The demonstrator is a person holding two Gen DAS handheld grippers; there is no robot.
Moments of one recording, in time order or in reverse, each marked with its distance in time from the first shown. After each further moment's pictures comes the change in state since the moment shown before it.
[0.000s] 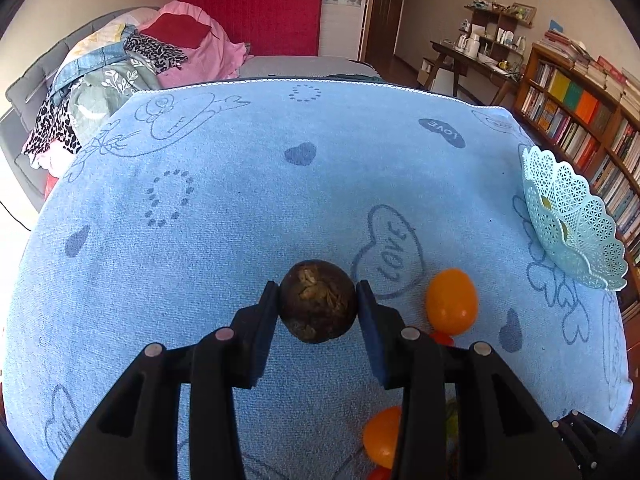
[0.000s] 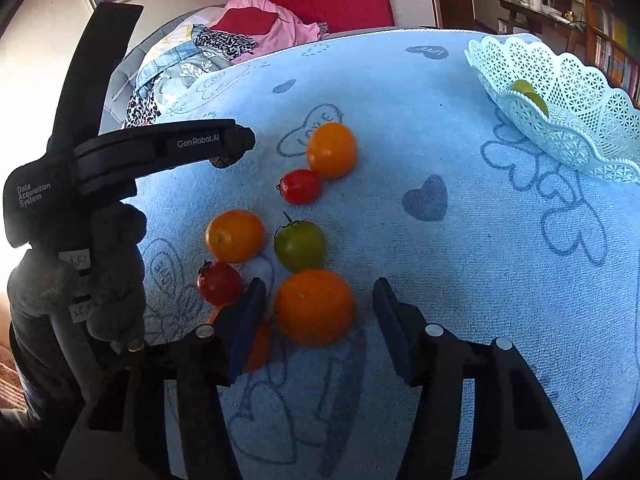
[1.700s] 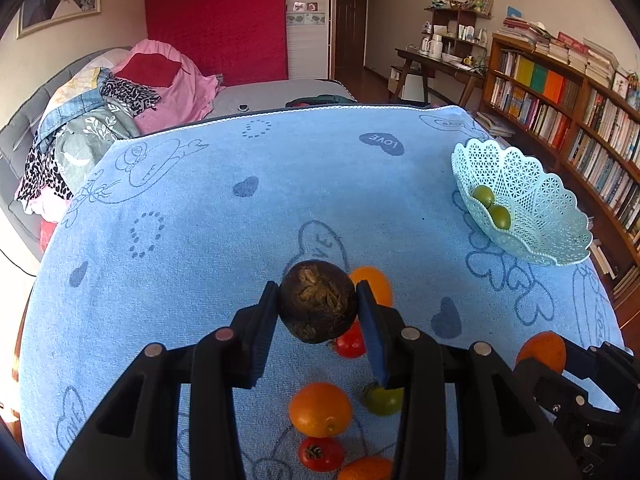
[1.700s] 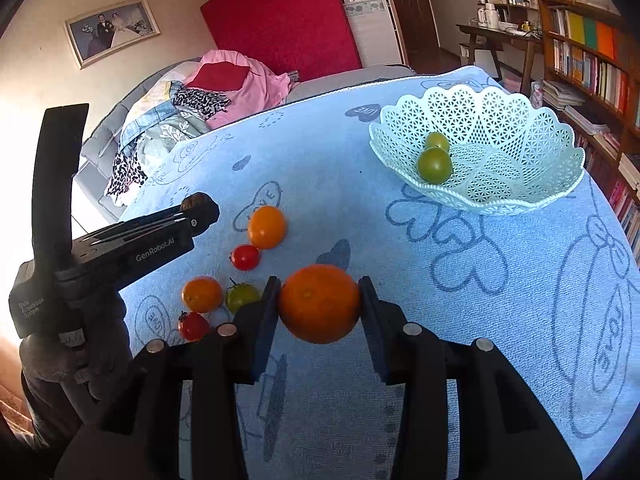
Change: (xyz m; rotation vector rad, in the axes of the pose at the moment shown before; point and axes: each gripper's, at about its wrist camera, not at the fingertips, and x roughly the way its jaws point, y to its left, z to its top) left arm -0.043 -0.061 -0.008 0.135 -0.081 -0.022; right arm -0.078 -0.051 0.002 0.092 -0.205 -0.058
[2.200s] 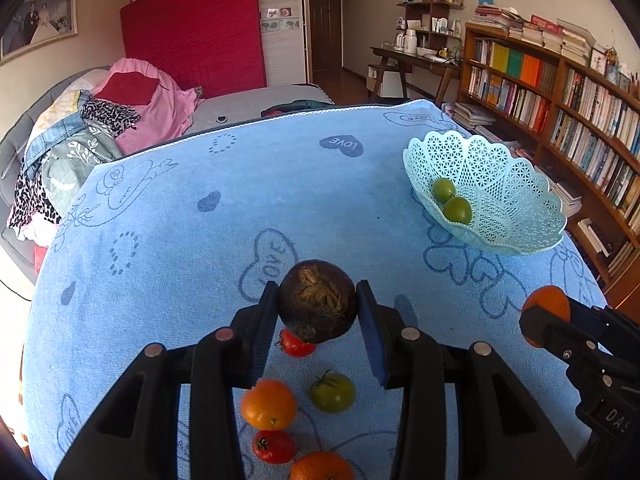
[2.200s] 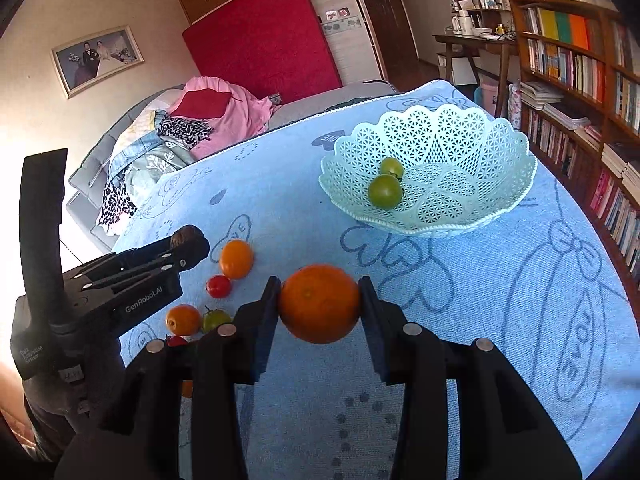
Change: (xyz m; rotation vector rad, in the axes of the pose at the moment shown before) left arm -0.007 -0.040 0.002 0.085 -0.012 -0.033; right arm -0.030 -0.033 0.006 0.068 -0.078 -0.034
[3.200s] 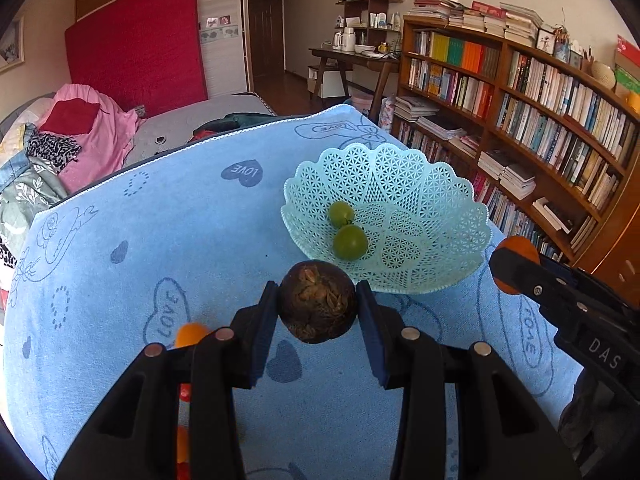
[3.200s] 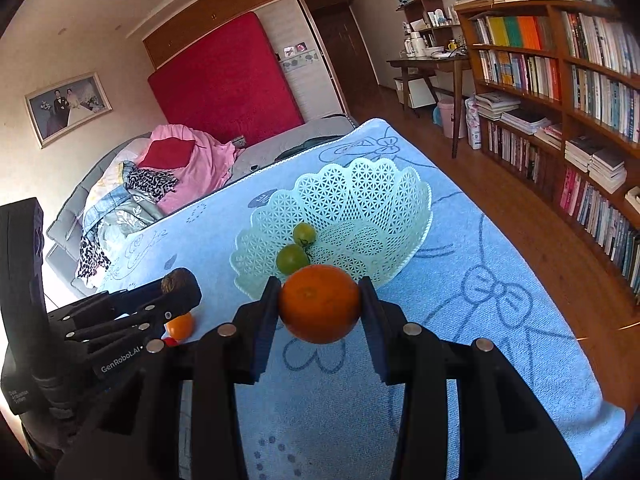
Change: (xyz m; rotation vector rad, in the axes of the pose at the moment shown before) left arm 0.010 -0.079 0.038 0.115 -0.009 -0.171; right arm -0.033 -0.068 0.038 0.105 -0.138 -0.093
